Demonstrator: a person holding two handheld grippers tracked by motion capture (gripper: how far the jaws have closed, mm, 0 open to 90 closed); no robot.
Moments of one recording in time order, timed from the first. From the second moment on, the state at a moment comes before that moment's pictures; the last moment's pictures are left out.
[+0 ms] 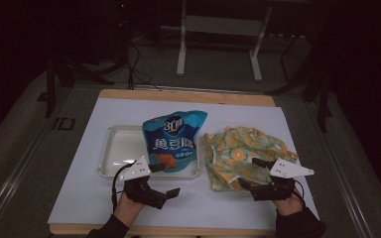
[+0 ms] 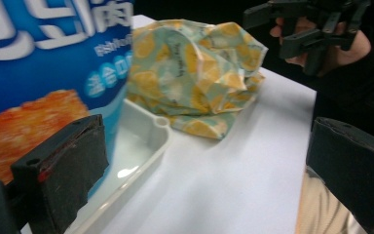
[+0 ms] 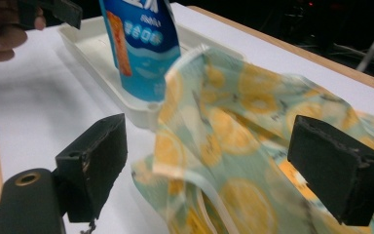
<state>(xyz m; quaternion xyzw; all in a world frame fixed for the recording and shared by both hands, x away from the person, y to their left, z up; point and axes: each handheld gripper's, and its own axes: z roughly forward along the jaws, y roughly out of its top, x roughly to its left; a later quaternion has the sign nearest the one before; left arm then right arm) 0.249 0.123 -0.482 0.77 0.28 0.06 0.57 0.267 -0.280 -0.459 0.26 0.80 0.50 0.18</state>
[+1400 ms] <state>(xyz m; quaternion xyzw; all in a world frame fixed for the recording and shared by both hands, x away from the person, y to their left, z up) 0.244 0.083 -0.504 0.79 0.23 0.07 0.57 0.242 -0.329 -0.473 0.33 0.76 0.50 0.24</state>
